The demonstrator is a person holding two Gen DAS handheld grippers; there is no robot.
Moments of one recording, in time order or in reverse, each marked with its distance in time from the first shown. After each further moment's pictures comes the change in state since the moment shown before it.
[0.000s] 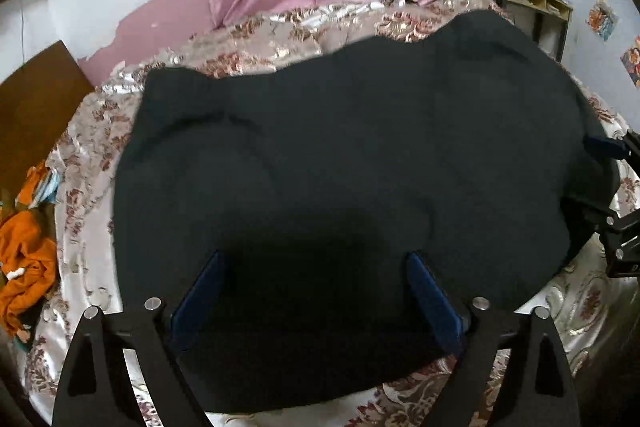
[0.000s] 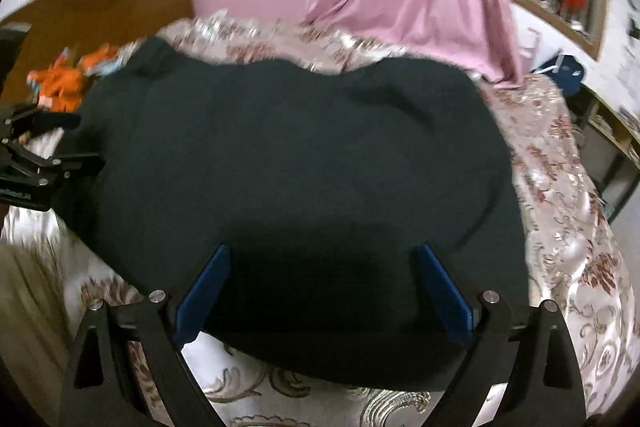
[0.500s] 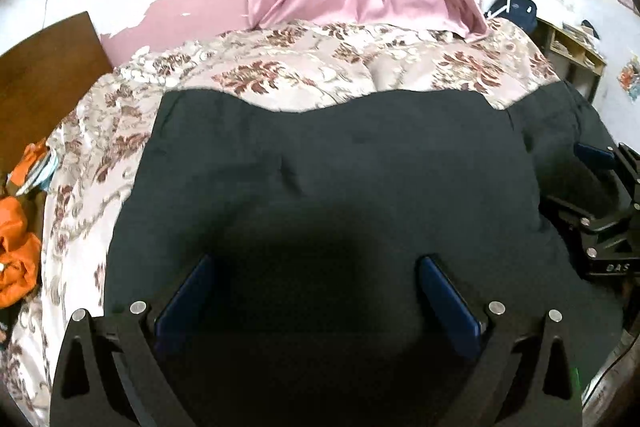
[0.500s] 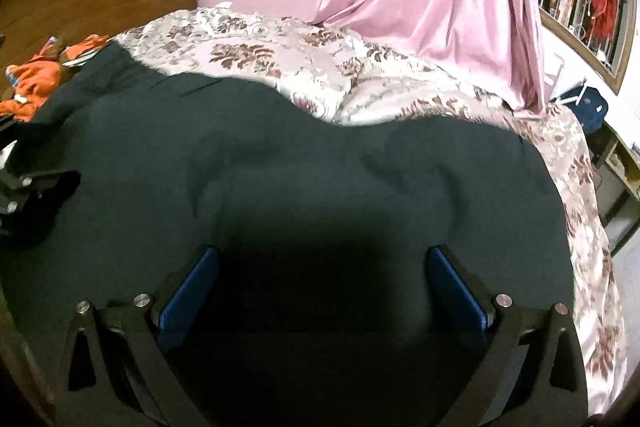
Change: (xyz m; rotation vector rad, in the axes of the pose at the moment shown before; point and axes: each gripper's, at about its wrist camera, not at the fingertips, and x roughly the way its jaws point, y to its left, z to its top) left arm 0.065 0.056 0.059 -0.148 -0.071 0.039; right arm 0.091 0.013 0.101 -0.064 -0.036 -0.031
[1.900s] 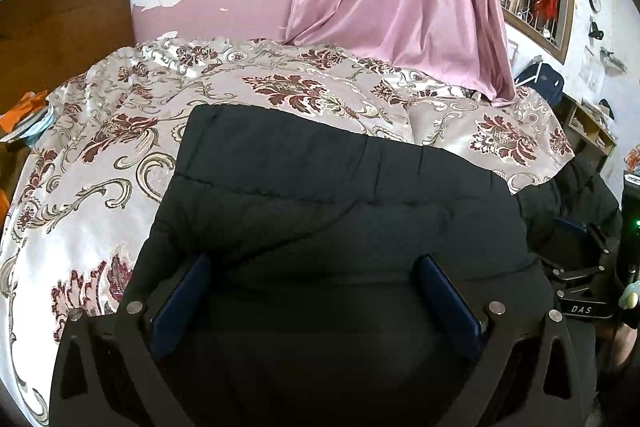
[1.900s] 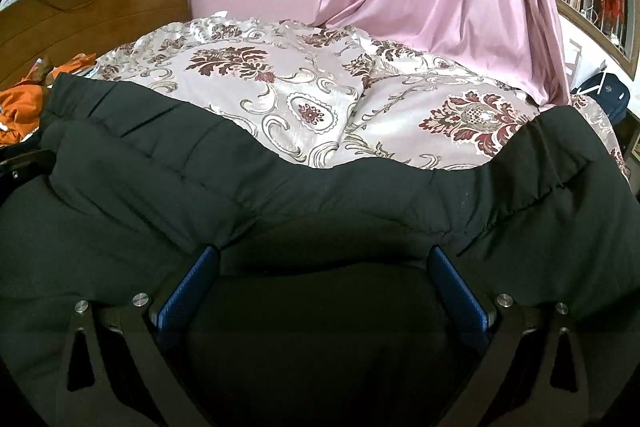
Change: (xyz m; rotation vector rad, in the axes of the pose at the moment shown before) left arm 0.049 0.049 0.003 -0.227 -0.111 -0.061; right arm 0.100 0.000 0.014 0.068 -0.032 0.069
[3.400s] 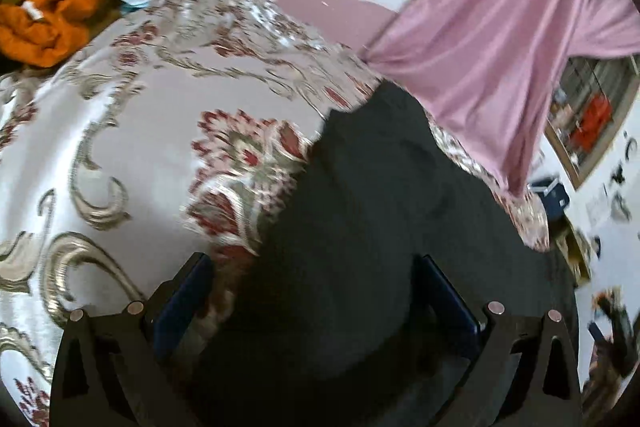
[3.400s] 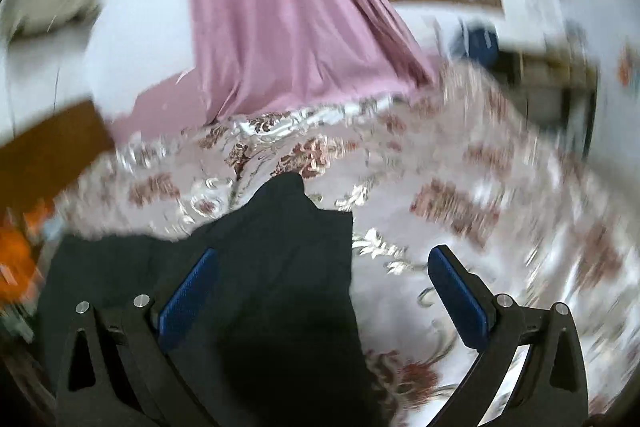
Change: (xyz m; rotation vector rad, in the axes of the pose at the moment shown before) left arm -0.054 0.099 -0.075 -0.459 -0.051 -0.061; right arm -0.169 -0.173 -0.030 0.521 -0.202 -0.112
